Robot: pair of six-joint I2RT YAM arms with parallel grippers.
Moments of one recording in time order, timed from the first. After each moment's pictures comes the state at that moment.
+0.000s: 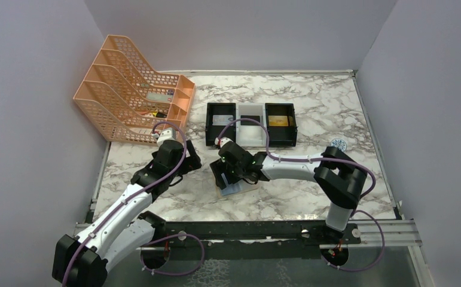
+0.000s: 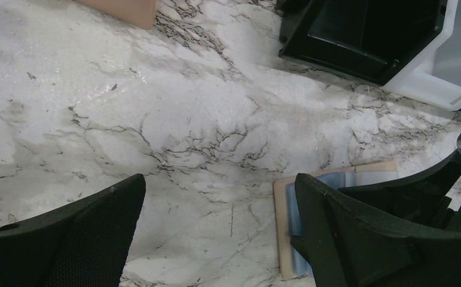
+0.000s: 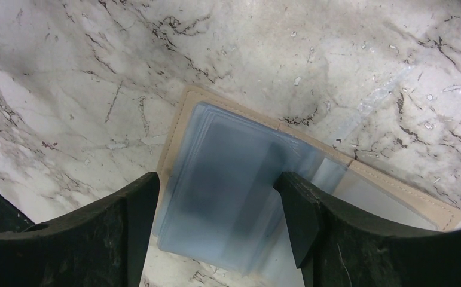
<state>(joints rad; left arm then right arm) -0.49 0.84 0.53 -0.42 -0.24 -0.70 1.04 1.80 1.06 -0.17 0.04 0.43</state>
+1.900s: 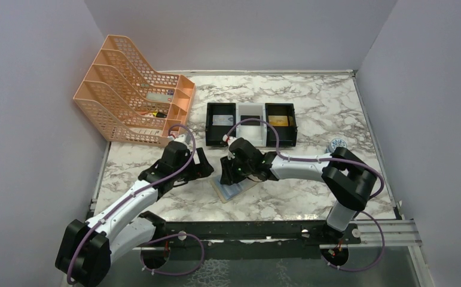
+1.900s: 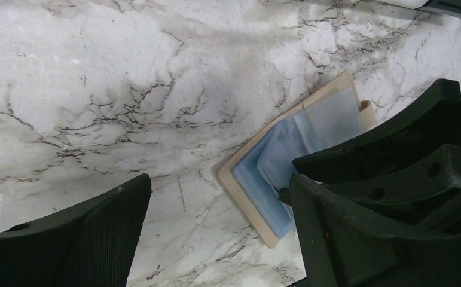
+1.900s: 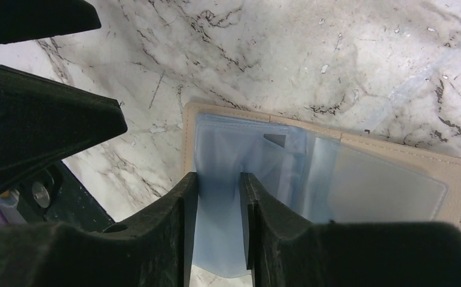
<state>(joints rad) -0.49 0.94 0.46 -0.28 0.09 -0.66 0.98 1.73 0.96 -0.04 -0.13 0.50</state>
